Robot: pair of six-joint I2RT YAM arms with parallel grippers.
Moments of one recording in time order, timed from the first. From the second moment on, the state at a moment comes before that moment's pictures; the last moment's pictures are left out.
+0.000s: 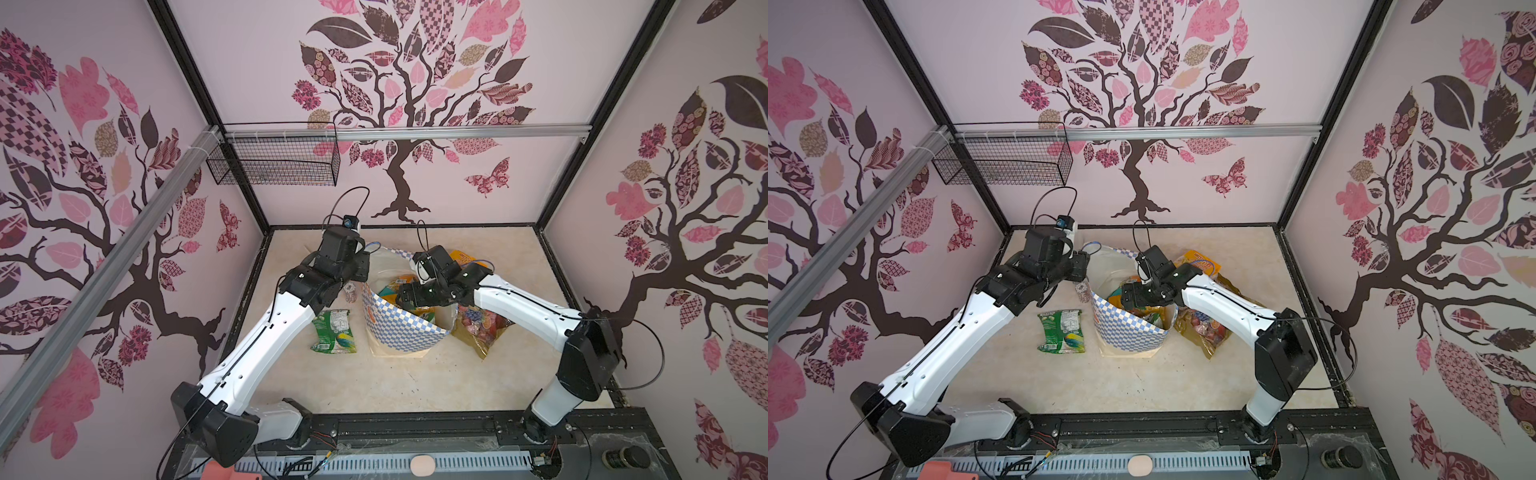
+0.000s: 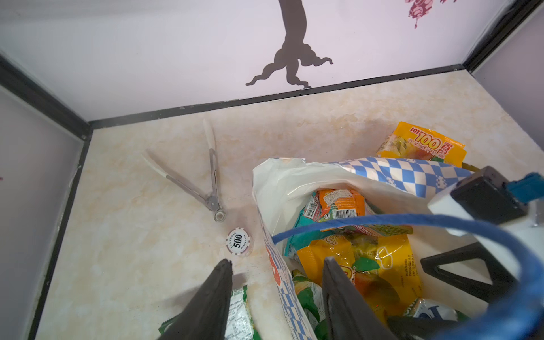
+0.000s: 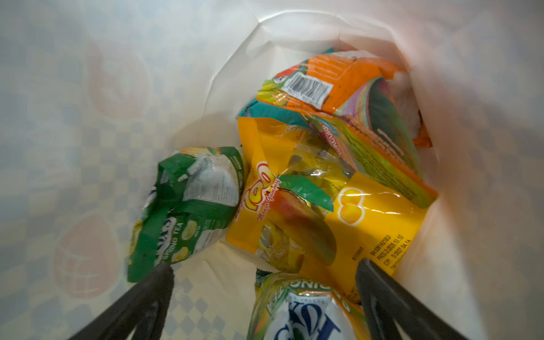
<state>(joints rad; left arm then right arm) -0.51 1.29 1.38 -0.71 -0.25 -0.20 0.72 1.67 1.38 -0.66 -0.14 0.50</state>
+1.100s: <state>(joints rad) -0.47 1.09 1.34 -0.73 0.02 -0.29 0.82 1.92 1.39 -0.57 -0.03 0.44</state>
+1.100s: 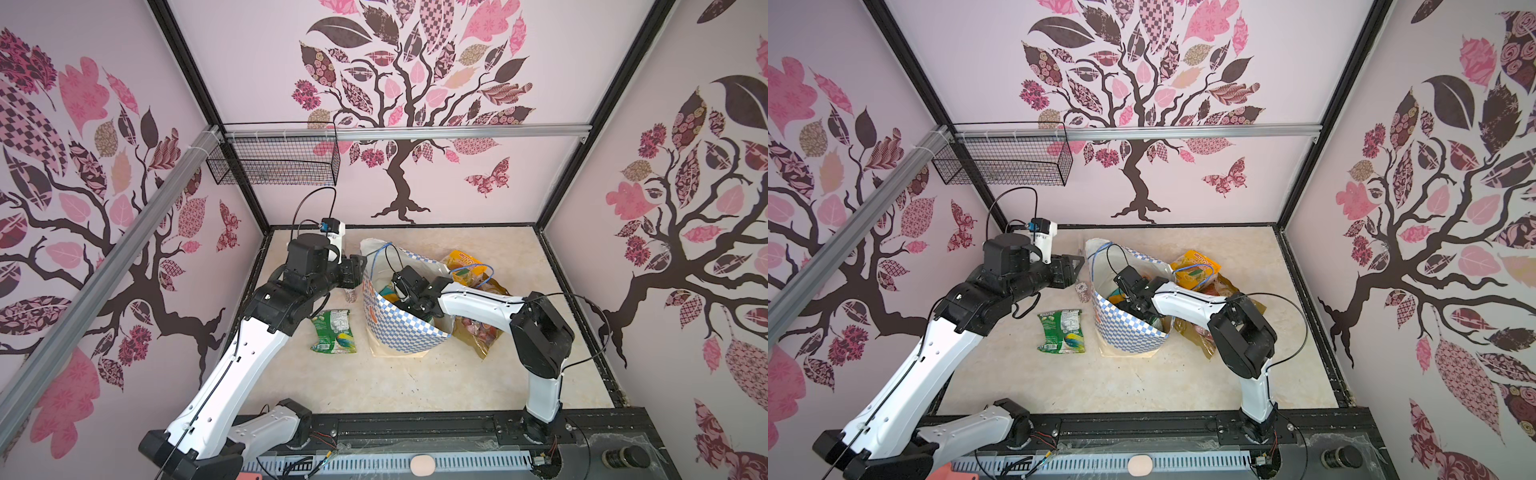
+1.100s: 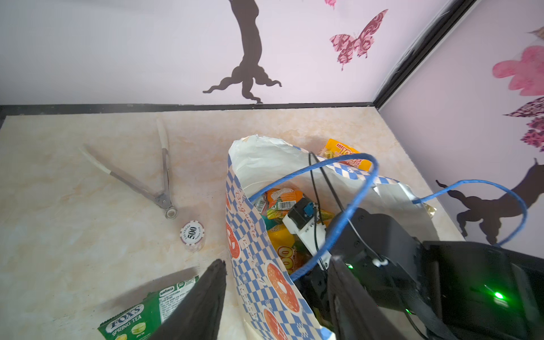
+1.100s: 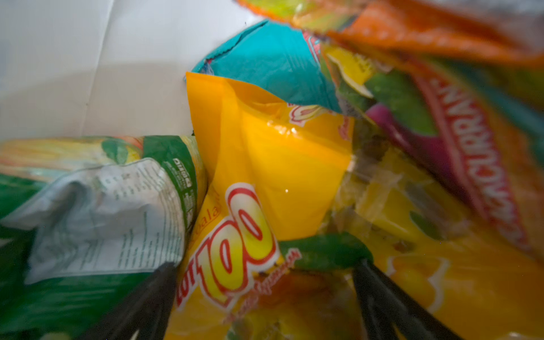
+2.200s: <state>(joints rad) -0.47 0.81 1.11 -0.67 0.28 -0.25 0.82 1.79 1.39 -0.62 -0.04 0.46</state>
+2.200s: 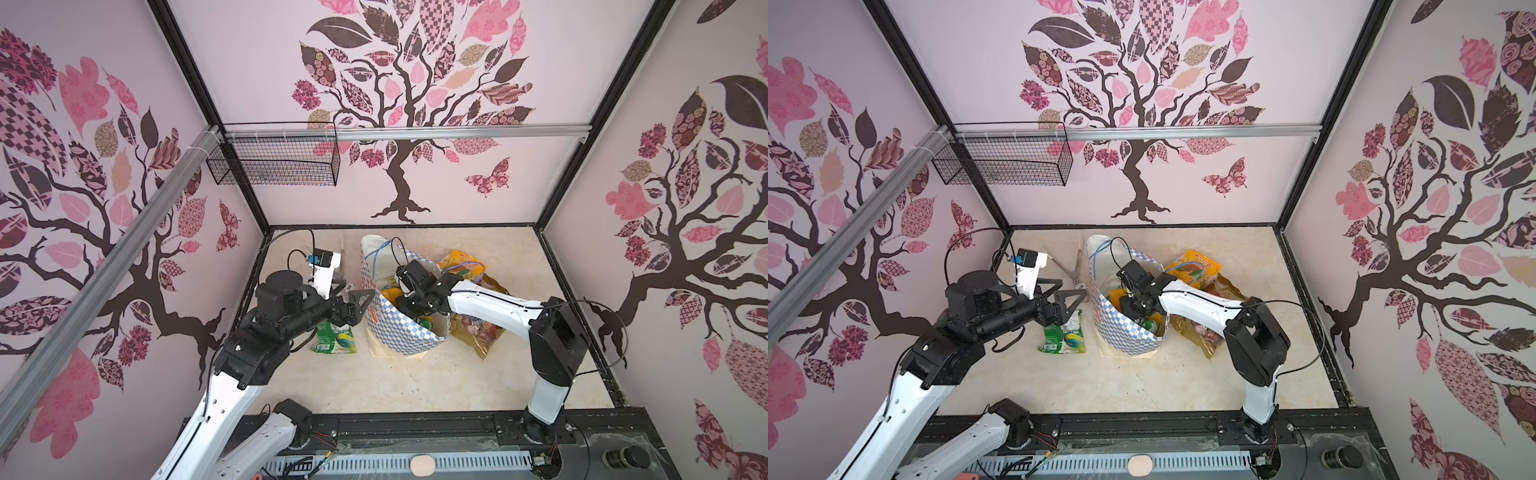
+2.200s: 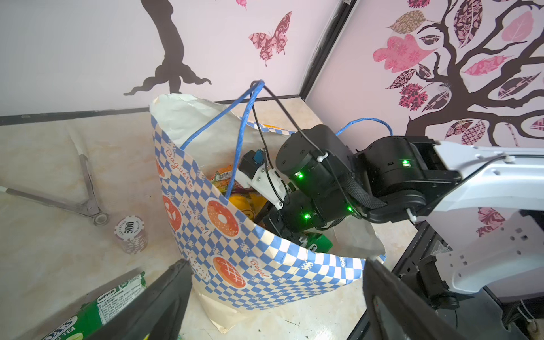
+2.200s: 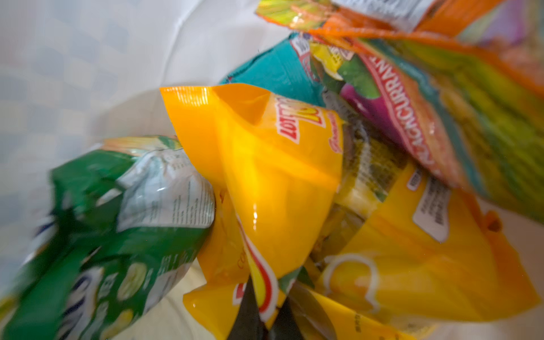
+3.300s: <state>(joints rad) -0.47 0.76 1.05 -0.63 0.33 -0.24 0.82 1.66 1.55 -0.64 0.10 0.40</state>
